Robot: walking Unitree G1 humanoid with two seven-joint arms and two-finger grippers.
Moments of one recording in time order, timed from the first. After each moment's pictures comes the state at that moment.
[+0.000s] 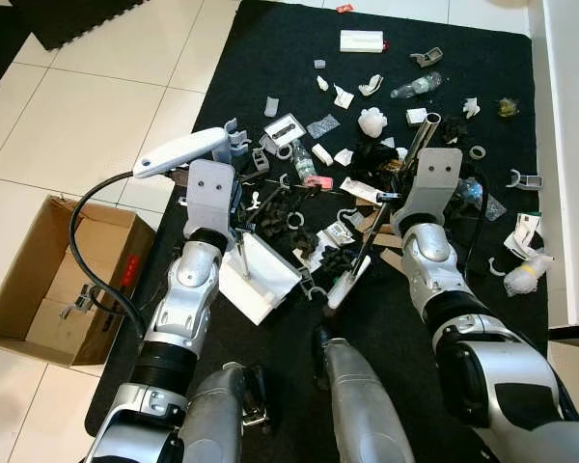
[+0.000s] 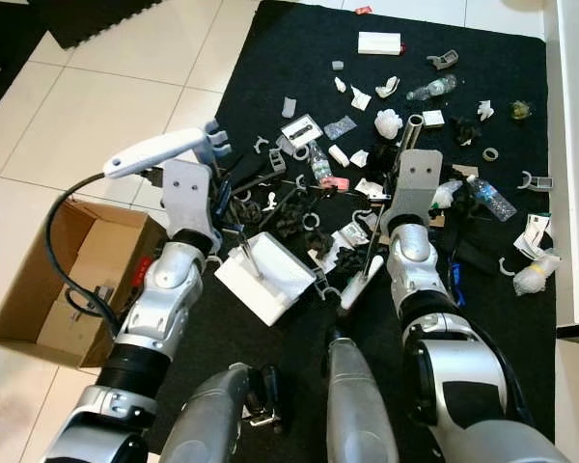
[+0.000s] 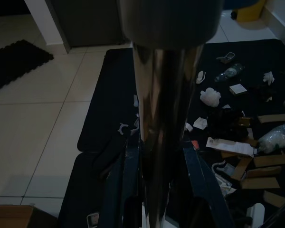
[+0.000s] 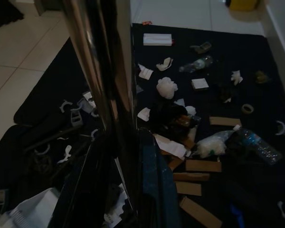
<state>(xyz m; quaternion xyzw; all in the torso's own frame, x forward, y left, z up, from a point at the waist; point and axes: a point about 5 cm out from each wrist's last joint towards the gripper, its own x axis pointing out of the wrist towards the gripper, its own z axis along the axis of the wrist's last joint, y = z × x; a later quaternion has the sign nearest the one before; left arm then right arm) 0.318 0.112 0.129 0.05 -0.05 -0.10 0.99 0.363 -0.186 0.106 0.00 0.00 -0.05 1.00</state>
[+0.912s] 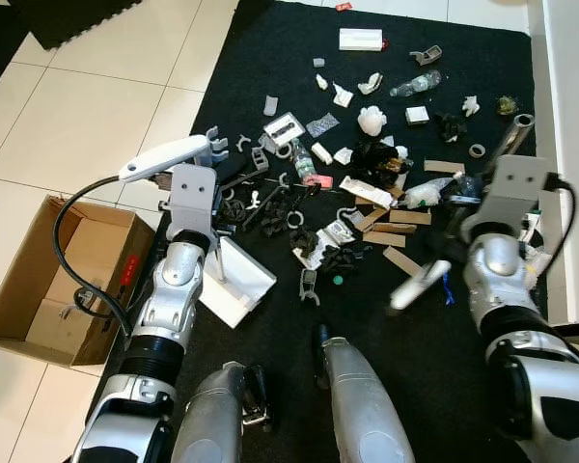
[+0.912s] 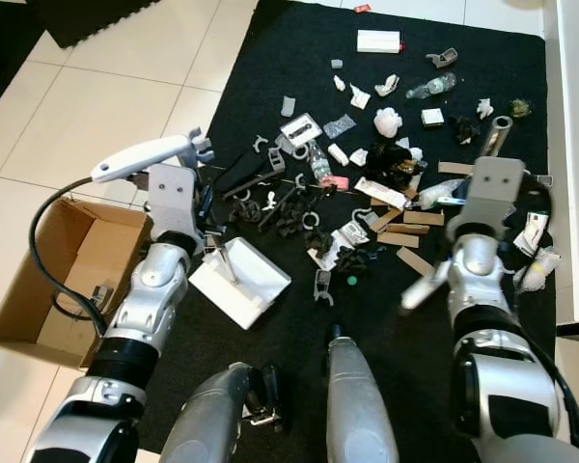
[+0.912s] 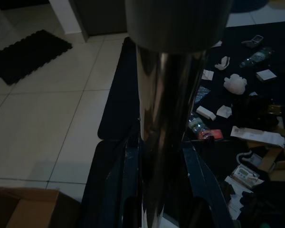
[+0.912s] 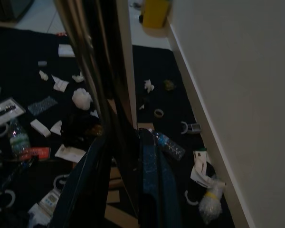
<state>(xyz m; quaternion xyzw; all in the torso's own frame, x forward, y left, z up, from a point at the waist) 0.327 0.139 0.115 0.08 -0.03 -0.06 1.00 0.339 -0.274 0.115 -0.06 -0.02 -0.19 0.98</state>
